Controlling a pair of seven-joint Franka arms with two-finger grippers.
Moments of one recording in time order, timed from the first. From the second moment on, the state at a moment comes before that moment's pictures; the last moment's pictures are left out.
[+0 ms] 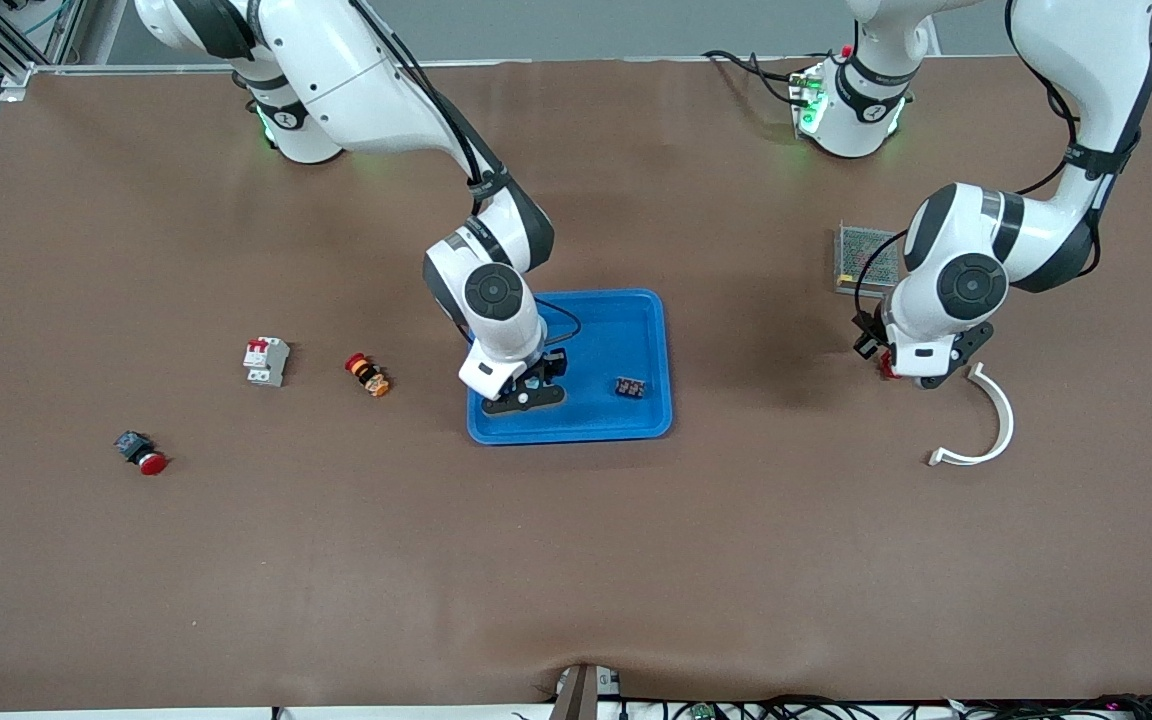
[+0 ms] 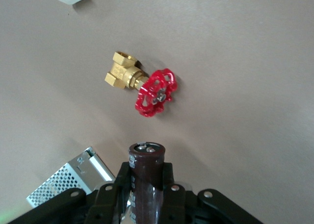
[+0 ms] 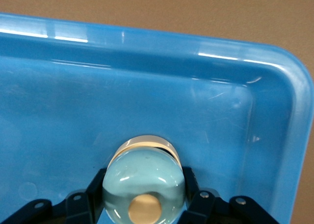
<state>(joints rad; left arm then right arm) 0.27 0.26 -0.42 -2.27 0.25 2.24 -1.08 0.73 0.74 -0.06 -1.66 0.08 2.42 0.47</state>
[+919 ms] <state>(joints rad) 0.30 0.36 -0.42 -2.31 0.30 2.38 -1.41 0.59 0.58 -0.08 -1.59 0.08 2.05 0.22</state>
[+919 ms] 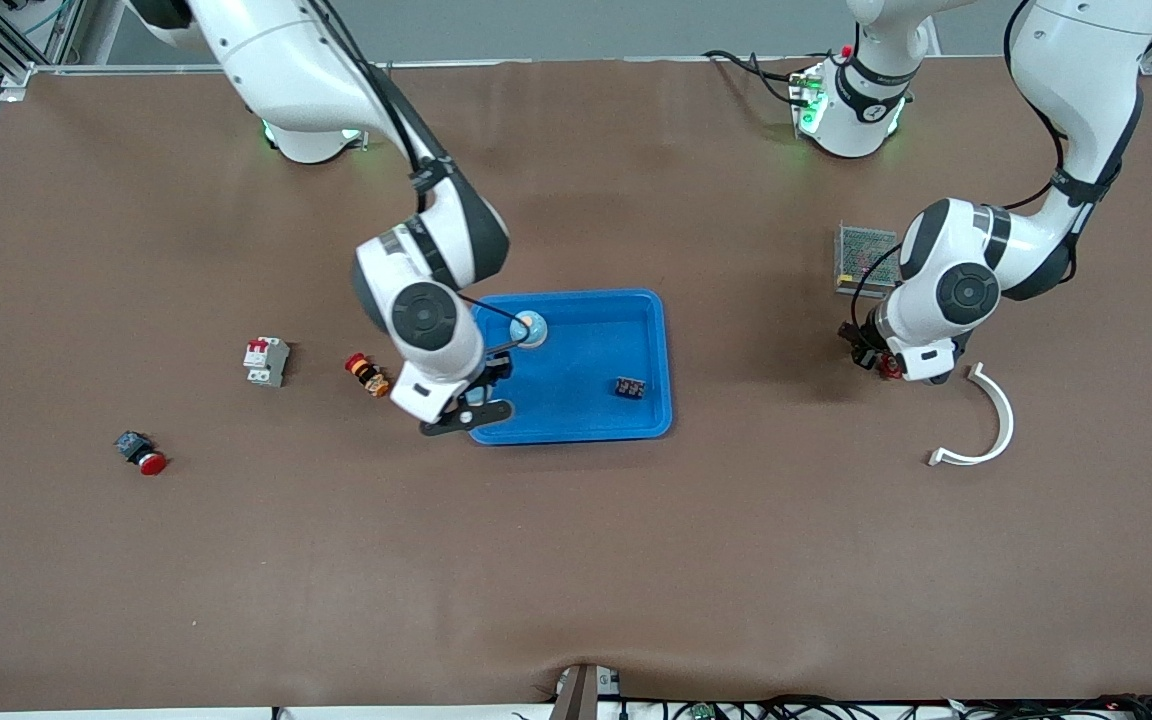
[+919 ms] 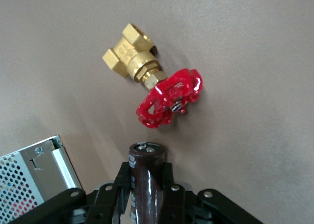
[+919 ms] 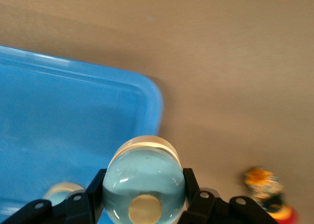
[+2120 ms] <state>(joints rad) 0.15 0.39 -0.52 -1.97 0.34 2.13 -1.56 0.04 0.49 -0.09 -1.64 0.08 1.97 -0.87</state>
